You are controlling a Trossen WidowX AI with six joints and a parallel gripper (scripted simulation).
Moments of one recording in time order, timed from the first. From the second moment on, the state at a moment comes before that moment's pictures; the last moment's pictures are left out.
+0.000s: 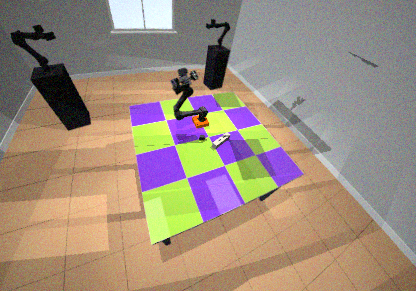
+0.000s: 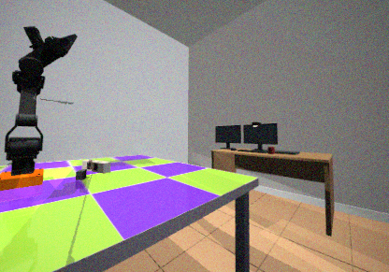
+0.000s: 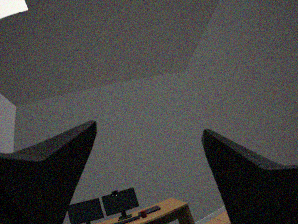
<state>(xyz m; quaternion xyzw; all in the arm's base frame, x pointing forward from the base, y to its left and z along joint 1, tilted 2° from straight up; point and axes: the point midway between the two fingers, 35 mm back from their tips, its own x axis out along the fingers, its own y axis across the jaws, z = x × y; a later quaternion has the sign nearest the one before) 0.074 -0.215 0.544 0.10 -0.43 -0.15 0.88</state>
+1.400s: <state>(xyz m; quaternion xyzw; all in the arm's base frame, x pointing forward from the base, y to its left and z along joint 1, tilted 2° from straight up) 0.086 -0.003 0.576 -0.34 -0.42 -0.13 0.83</state>
